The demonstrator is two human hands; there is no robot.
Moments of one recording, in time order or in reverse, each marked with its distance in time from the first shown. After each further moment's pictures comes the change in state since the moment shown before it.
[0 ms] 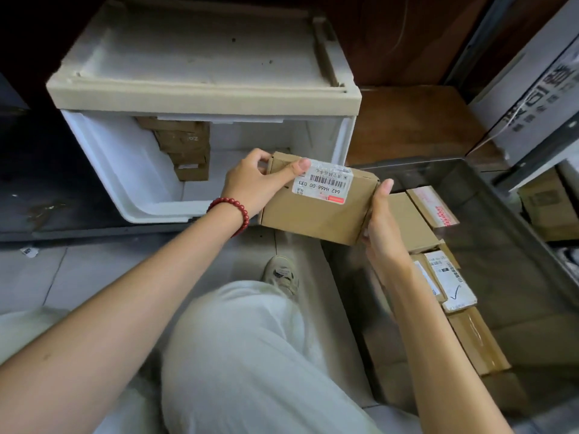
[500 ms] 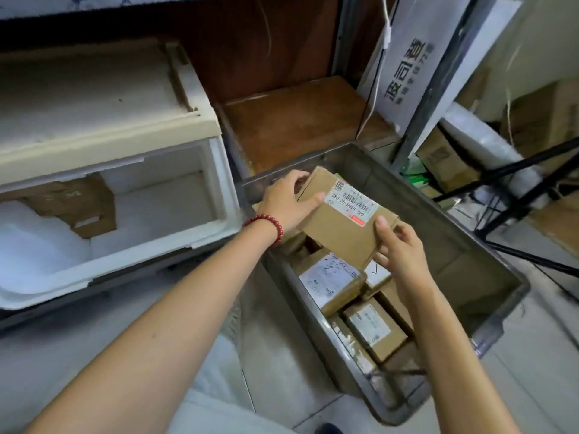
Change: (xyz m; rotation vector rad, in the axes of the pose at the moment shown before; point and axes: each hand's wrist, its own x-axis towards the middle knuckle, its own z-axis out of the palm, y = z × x) left_hand 0.002 0.085 0.186 0.257 -0.402 0.308; right_hand -0.024 0.044 -0.183 0.183 0.494 0.057
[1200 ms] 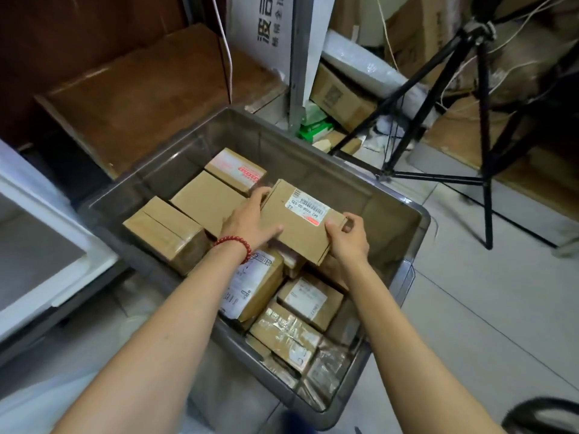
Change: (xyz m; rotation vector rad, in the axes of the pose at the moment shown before) left_hand 0.052 -0.002 0.165 0.249 -0.336 0.093; right_hand 0.066 0.073 -0.078 -0.125 0.468 0.273
